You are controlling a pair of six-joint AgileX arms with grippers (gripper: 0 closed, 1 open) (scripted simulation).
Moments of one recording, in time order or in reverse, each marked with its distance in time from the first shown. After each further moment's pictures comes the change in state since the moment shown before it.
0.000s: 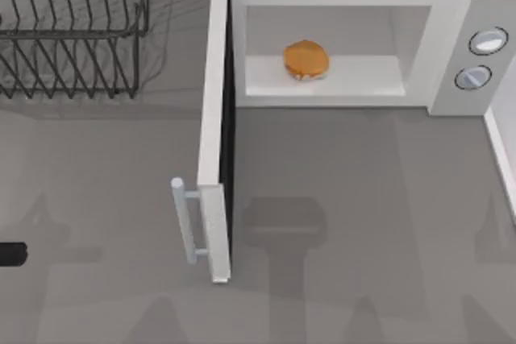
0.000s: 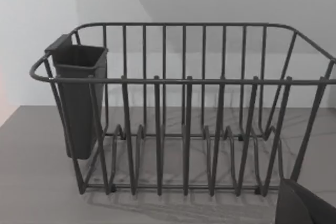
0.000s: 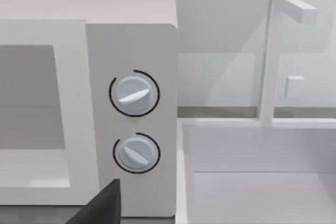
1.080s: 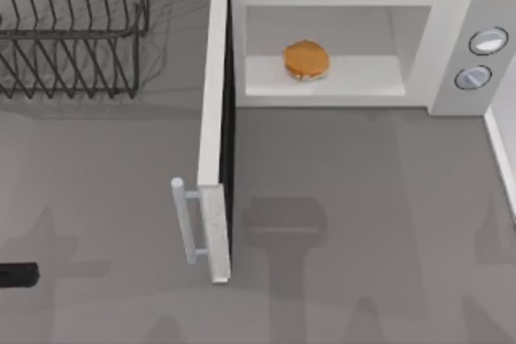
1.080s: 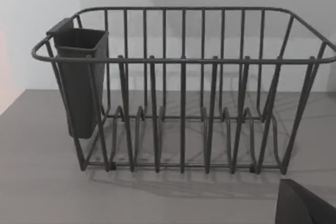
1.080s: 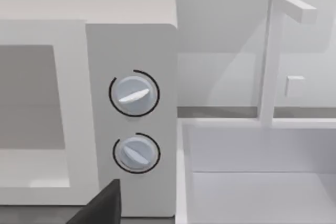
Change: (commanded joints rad) left arm -0.256 -0.274 0.006 -0.281 -0.255 -0.004; right arm 0.000 0.000 0.000 0.000 0.000 0.000
